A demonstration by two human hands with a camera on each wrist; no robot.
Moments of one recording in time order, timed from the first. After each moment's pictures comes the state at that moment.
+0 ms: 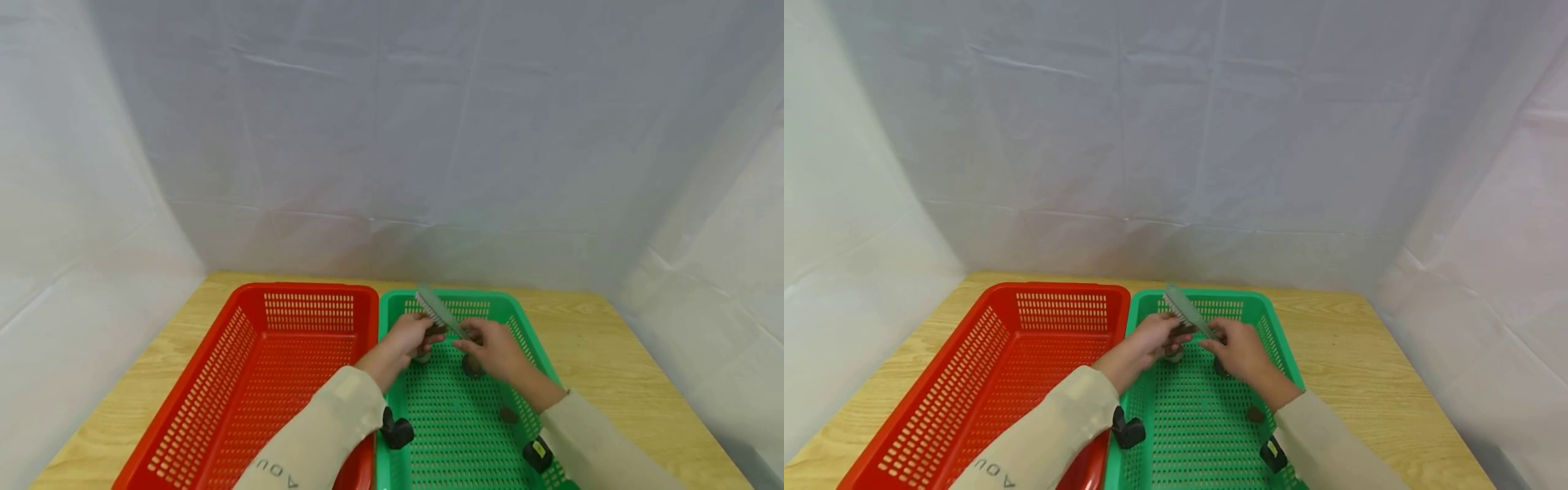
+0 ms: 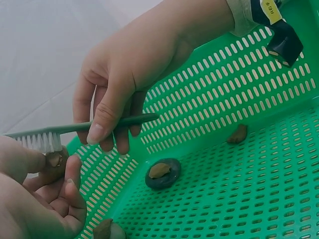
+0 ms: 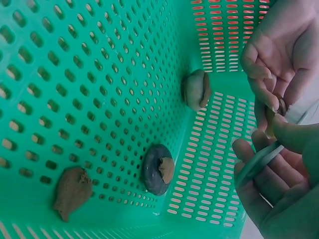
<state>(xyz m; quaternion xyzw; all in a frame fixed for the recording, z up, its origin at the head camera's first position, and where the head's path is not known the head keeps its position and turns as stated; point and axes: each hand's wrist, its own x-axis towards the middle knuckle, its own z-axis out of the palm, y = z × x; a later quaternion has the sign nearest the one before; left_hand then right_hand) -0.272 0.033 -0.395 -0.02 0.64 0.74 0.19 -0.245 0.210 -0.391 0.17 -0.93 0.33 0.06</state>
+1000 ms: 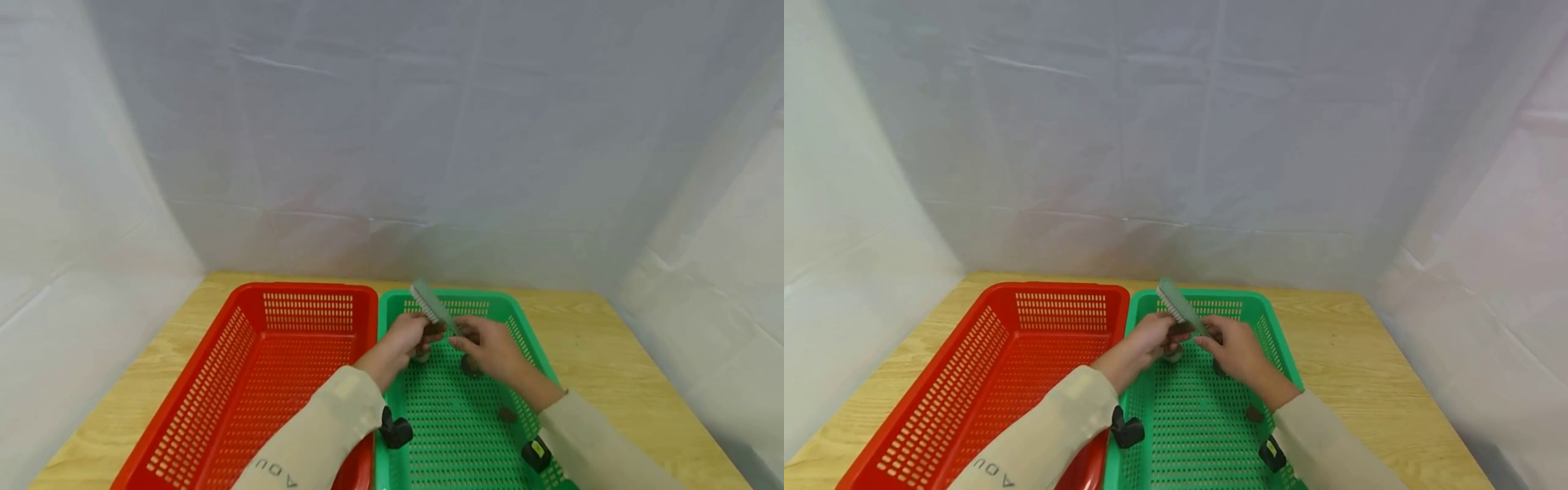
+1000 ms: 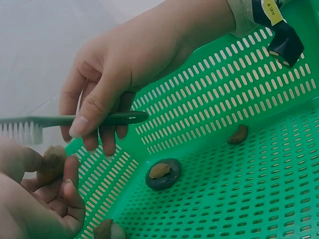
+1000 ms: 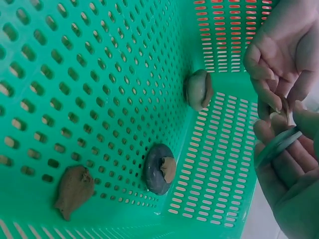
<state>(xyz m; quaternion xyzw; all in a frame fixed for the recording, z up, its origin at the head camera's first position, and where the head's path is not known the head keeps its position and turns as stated) -0.271 0.033 -0.396 -0.02 0.64 0.75 0.17 -0.242 0.207 -0.389 0.20 -0.91 0.35 0.07</state>
